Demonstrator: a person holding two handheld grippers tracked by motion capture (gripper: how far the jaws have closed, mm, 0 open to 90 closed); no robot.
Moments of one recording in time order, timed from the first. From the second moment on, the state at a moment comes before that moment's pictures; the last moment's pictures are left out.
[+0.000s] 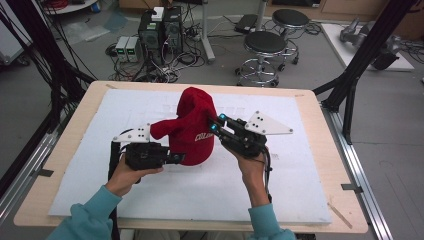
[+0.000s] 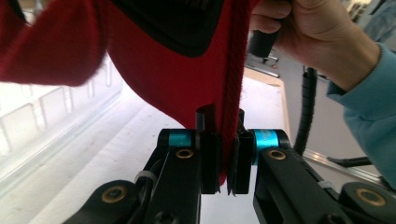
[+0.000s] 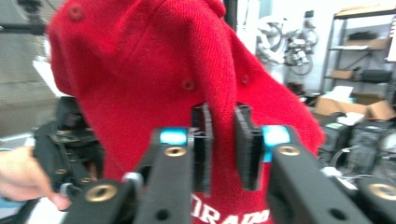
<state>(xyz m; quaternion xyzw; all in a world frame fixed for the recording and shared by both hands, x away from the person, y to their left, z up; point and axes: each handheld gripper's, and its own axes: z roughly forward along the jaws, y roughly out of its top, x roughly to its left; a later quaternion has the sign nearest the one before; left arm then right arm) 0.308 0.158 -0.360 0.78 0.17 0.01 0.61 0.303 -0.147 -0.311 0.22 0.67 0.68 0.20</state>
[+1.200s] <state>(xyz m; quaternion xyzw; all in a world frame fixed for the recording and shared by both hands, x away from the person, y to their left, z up) 0.368 0.205 -0.311 0.76 0.25 0.21 0.57 0.282 -0.237 -0.342 0.37 0.70 0.53 0.31</state>
